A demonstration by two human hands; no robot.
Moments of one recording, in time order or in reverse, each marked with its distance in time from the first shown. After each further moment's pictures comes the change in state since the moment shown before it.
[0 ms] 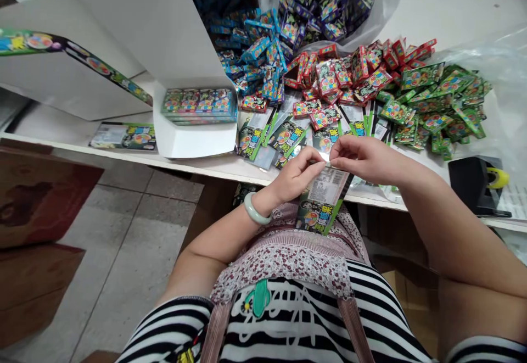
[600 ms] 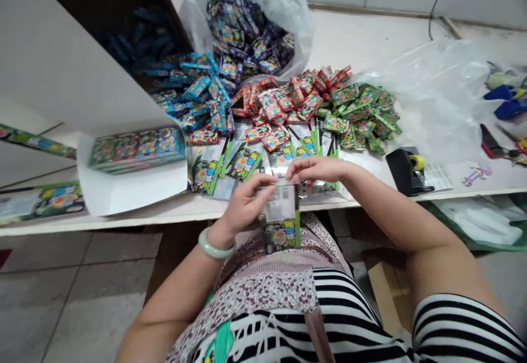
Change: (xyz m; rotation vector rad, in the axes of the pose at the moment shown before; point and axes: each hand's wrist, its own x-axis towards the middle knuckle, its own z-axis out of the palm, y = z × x) left_hand -0.001 0.000 -0.008 0.084 -0.013 0.064; right_hand 0.010 0.039 -0.008 0.275 -0.233 0.274
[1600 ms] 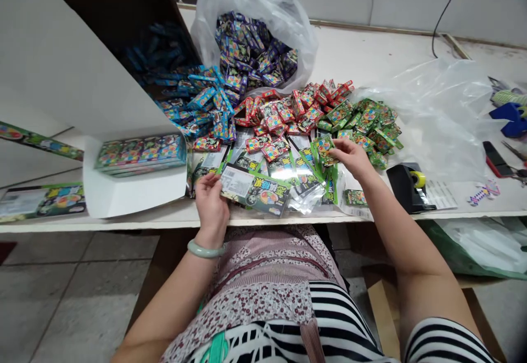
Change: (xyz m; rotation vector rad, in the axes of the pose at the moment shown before) left_hand -0.006 -0.104 -0.033 -0.332 1.039 -0.306; right_hand -0.017 0.078 -0.090 -0.006 0.975 -0.261
